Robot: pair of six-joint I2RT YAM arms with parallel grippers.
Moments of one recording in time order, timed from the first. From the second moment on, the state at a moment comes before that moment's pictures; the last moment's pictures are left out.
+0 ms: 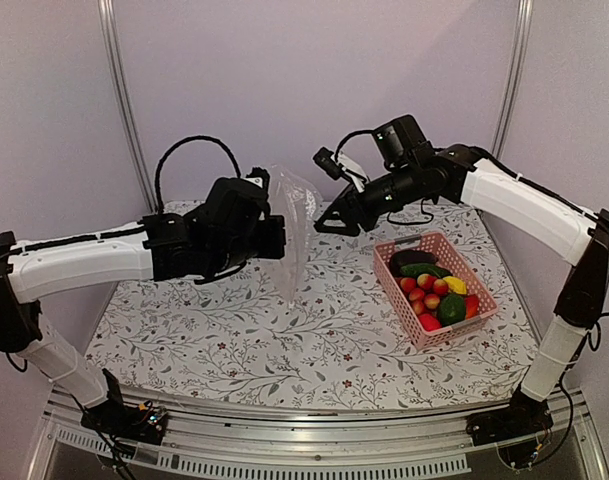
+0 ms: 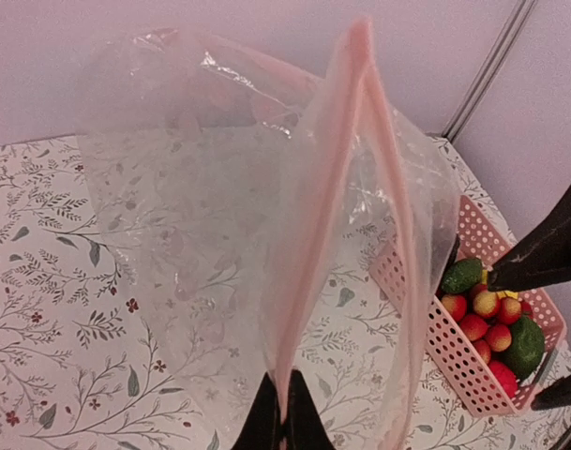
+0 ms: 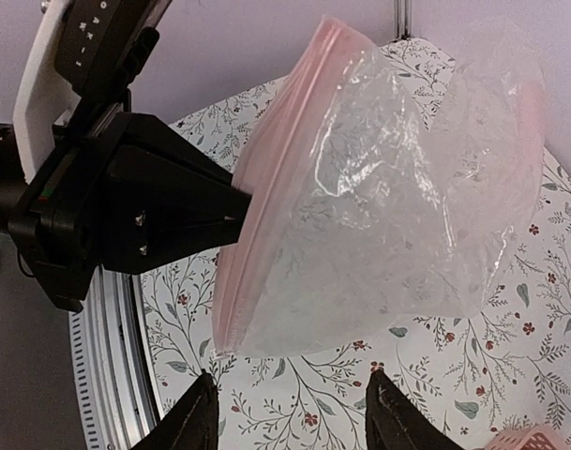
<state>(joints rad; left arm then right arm) -1.01 1.50 1.24 -0.29 -0.55 -0.55 0.74 1.76 1.77 -0.71 -0.50 -0.15</state>
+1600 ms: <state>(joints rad) -1.03 0.79 0.59 0.08 -0.51 -0.41 0.63 1.64 1.48 -0.60 -0.60 -0.22</state>
